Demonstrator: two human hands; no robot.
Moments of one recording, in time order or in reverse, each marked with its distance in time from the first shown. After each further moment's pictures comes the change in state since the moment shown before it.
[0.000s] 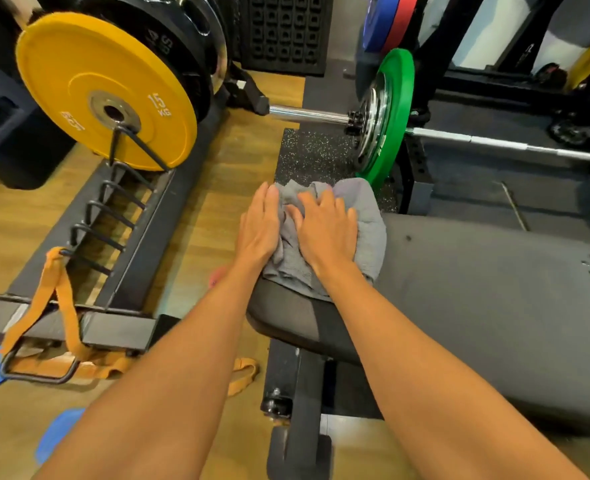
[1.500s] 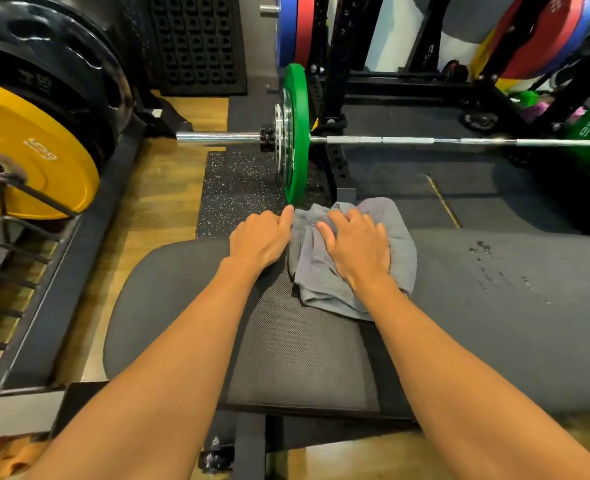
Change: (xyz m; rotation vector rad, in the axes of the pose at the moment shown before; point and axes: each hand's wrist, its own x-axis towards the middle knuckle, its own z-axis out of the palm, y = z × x) left_hand 0.014 0.095 0.156 0.619 -0.225 0.241; right_hand 0.006 0.226 -0.032 -0.110 0.062 0.144
